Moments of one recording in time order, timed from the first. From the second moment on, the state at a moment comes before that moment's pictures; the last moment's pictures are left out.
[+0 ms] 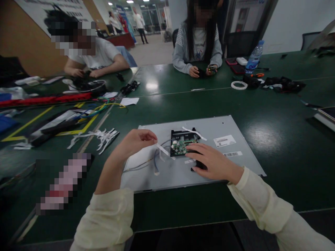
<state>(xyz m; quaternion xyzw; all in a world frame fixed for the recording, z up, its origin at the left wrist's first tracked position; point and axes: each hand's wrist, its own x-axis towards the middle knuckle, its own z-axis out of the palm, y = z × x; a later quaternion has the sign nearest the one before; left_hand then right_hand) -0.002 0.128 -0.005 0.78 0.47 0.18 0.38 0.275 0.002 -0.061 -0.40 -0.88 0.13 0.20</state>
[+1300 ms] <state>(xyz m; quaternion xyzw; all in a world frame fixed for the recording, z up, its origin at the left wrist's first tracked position) 0.009 0.109 0.010 0.80 0.32 0.25 0.45 0.200 0.023 -0.043 -0.42 -0.58 0.57 0.41</state>
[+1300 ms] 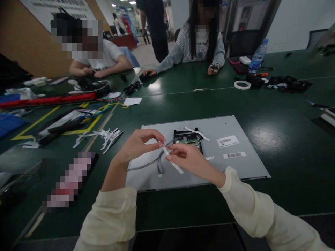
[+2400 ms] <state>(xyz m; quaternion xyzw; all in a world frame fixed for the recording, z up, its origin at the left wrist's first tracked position) 0.036 0.102 -0.010 0.71 0.32 0.23 0.58 0.208 0.015 -0.042 -0.49 -0.60 0.48 0.41</state>
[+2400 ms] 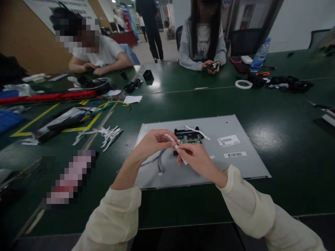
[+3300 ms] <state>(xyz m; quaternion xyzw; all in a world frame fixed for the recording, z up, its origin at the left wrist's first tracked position) 0.043 0.104 -0.021 0.69 0.38 0.39 0.48 0.207 0.019 -0.051 -0.45 -0.46 0.62 0.45</state>
